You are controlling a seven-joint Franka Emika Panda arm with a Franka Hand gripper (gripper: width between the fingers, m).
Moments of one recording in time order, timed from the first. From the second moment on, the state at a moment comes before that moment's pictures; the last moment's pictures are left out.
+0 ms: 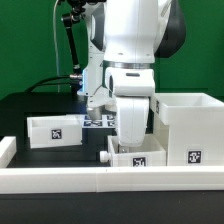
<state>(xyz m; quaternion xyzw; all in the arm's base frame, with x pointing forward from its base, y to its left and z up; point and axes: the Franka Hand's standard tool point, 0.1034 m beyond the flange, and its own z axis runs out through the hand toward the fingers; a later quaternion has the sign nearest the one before) 0.543 -0.001 0.008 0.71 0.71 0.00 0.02</state>
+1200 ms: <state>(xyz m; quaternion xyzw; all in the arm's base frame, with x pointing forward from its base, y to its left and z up) 0.544 0.003 0.008 0.72 0.70 -0.01 0.02</state>
